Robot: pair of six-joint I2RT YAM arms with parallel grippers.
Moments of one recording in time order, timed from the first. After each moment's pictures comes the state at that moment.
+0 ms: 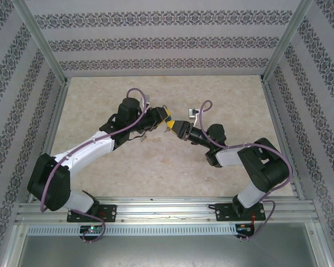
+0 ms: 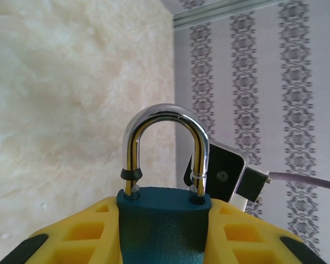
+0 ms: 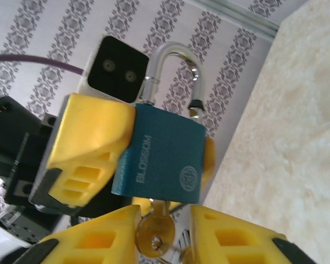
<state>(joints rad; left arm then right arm) -0.54 1.44 1.01 0.02 0.39 -1.15 0.48 1.63 0.50 1.30 -0.69 1.28</state>
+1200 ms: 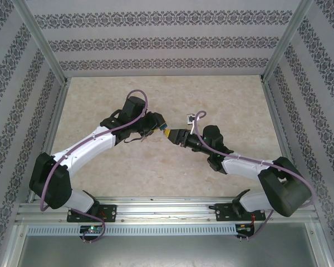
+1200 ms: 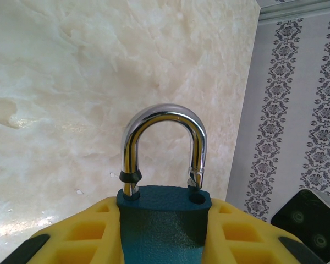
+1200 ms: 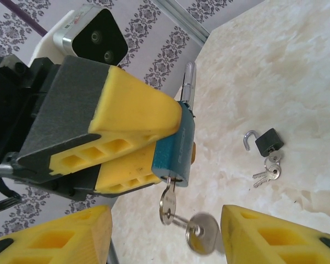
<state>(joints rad) -0.56 1.46 1.12 -0.33 0.29 -1.13 0.60 1.37 0.50 0.74 -0.45 0.86</state>
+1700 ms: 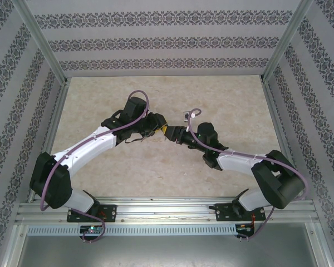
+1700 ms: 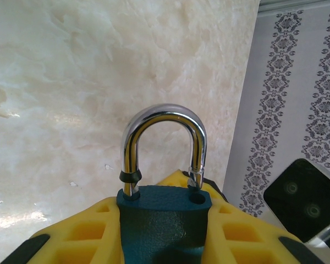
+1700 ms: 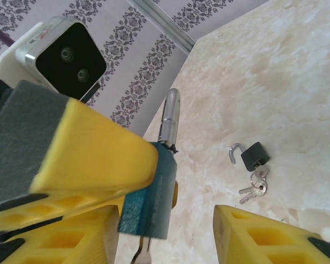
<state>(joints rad) -0.57 1.47 1.12 -0.33 0.32 -1.16 0.63 1.45 0.56 0.75 -0.37 0.83</state>
